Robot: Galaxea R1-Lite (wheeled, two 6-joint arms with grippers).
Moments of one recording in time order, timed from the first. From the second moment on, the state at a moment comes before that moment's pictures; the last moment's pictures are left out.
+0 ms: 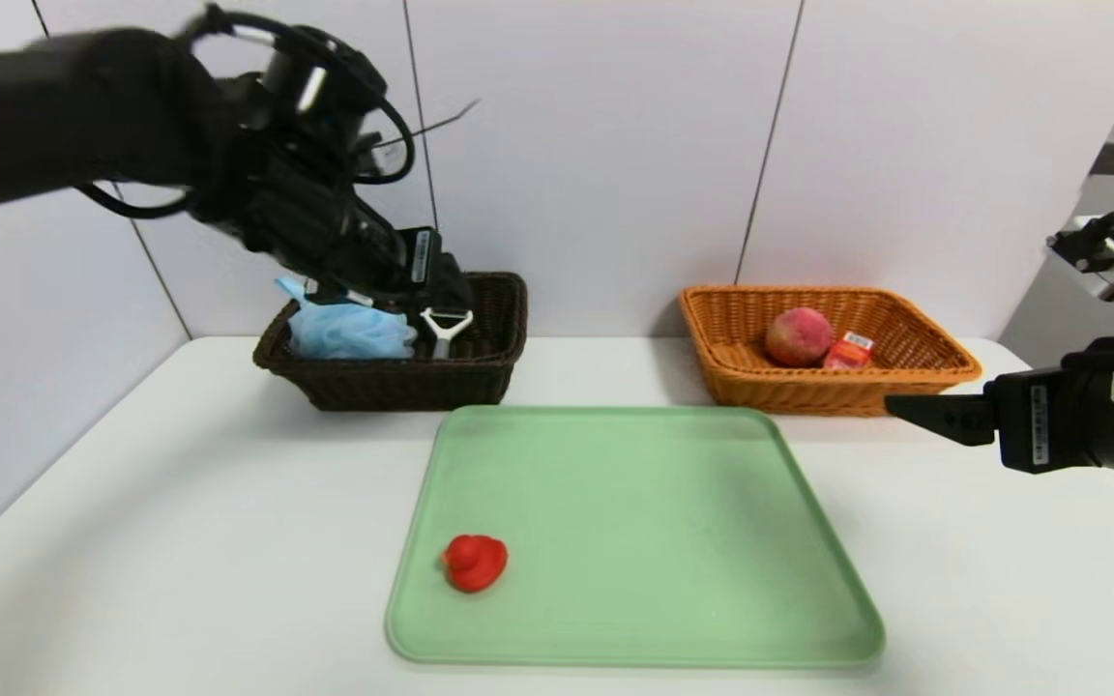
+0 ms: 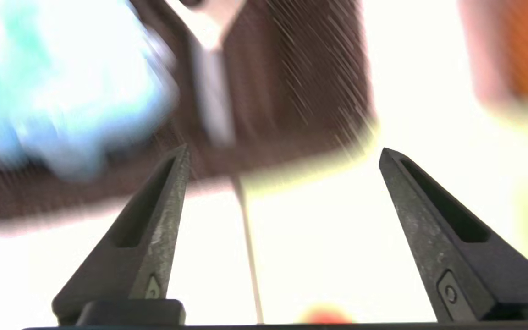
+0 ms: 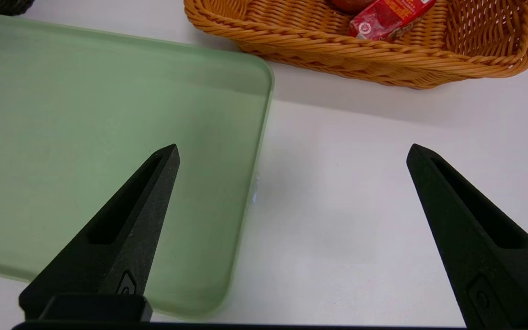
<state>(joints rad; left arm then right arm) -0.41 1.94 -1.98 0.74 0.01 -0.28 0.29 1.28 -0.90 0.14 -0.11 0.05</state>
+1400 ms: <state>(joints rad) -0.40 1.48 -0.81 0.00 -0.52 0.50 0.30 1.27 -0.84 0.14 -0.11 0.05</state>
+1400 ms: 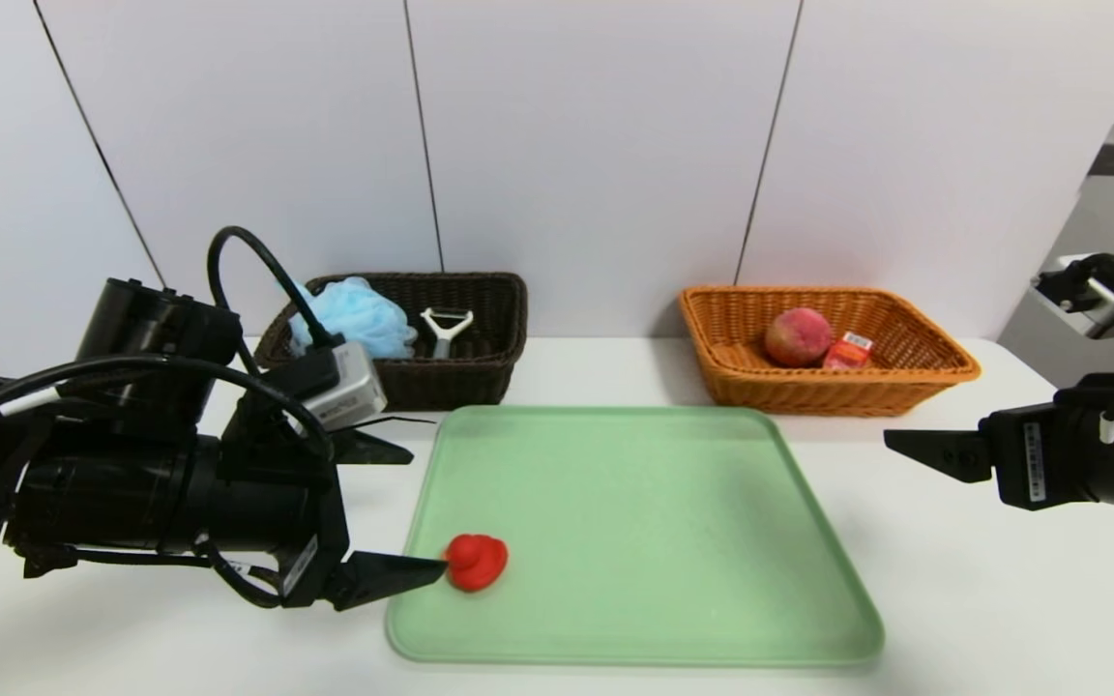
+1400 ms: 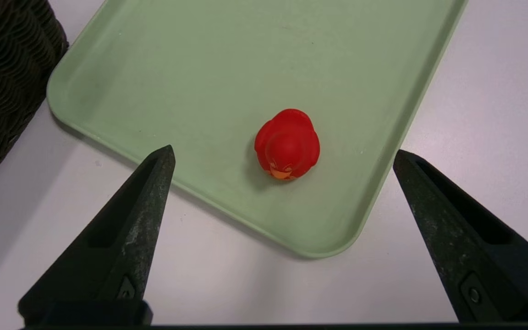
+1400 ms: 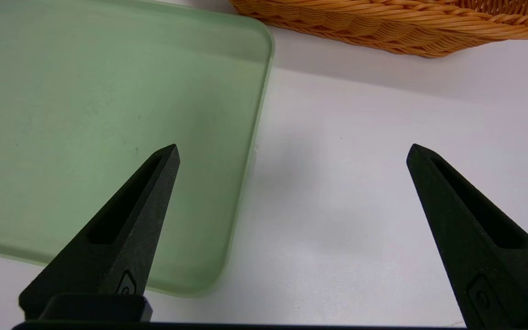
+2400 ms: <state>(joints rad) -0.44 1.69 -0.76 -0.14 -0.55 0.58 0.29 1.28 -0.81 0.14 -0.12 0.05</state>
